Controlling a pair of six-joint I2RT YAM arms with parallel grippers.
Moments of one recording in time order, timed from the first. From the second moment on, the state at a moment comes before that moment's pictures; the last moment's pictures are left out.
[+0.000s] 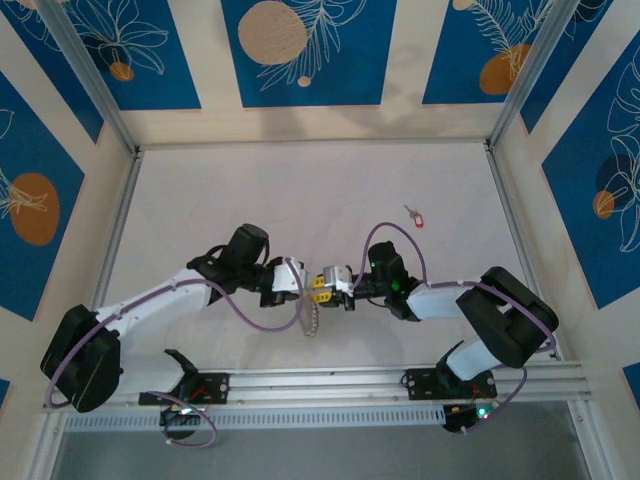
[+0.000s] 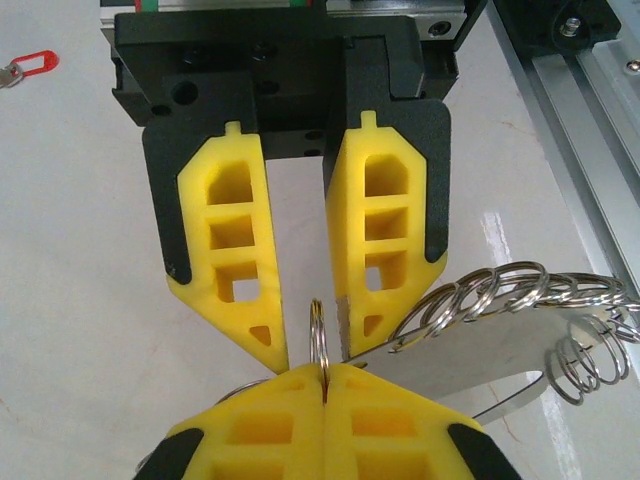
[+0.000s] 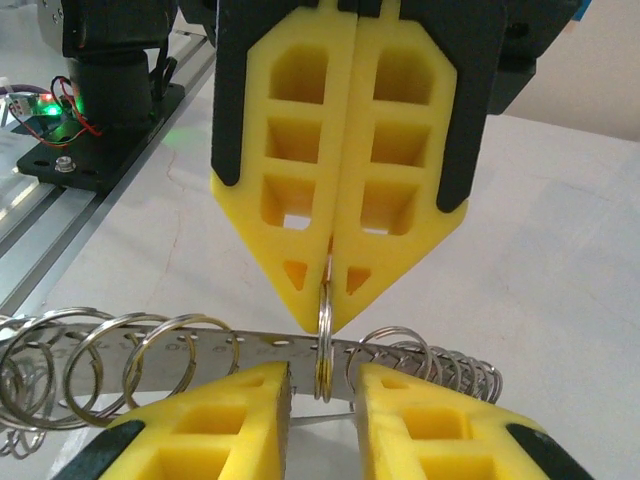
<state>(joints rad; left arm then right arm) -0.68 1.25 0.75 -0.34 0.65 0.79 0.68 1.49 0.41 0.71 -0.84 -0.49</state>
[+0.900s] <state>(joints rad) -0.68 1.16 0.76 -0.38 0.60 0.76 0.76 1.33 0.53 0.30 -0.64 -0.59</state>
